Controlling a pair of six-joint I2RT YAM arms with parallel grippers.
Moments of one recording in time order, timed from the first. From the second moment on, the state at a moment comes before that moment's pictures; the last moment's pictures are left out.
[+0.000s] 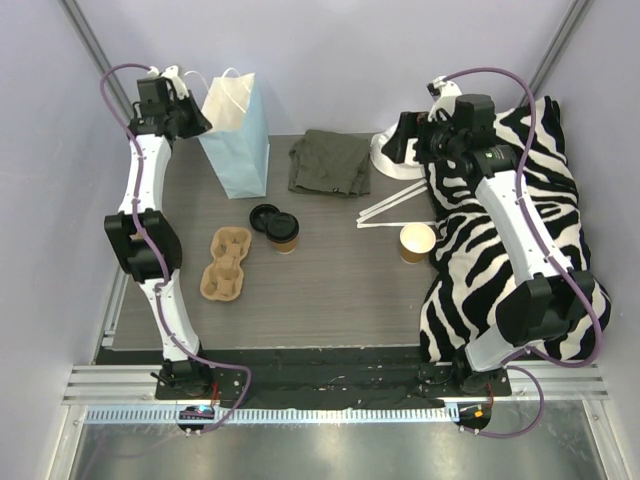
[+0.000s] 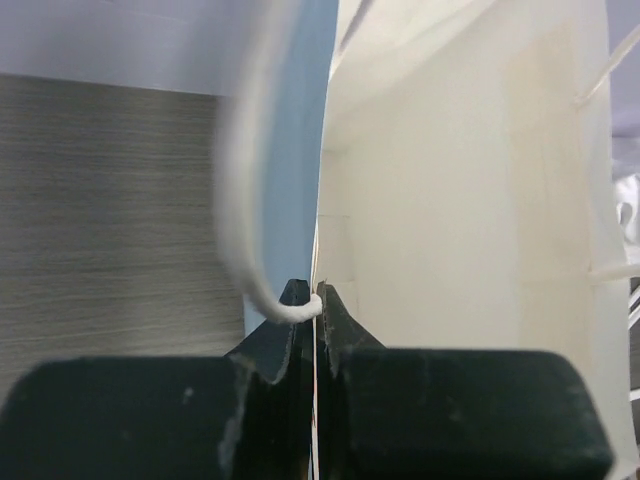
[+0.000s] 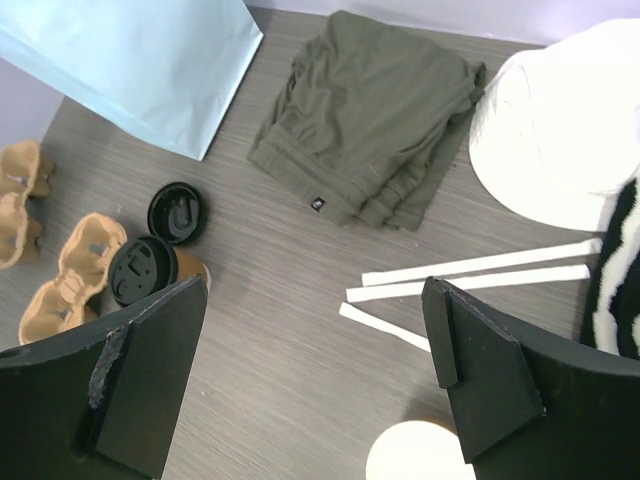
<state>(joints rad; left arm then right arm) 0.10 2.13 2.18 -0.56 0.32 -0.22 0.17 1.56 1.62 -0.47 -0.36 0.16</state>
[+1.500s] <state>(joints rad) -0.49 1.64 1.76 -1.15 0.81 0.34 0.04 0.97 1.56 -1.23 -0.86 -0.75</state>
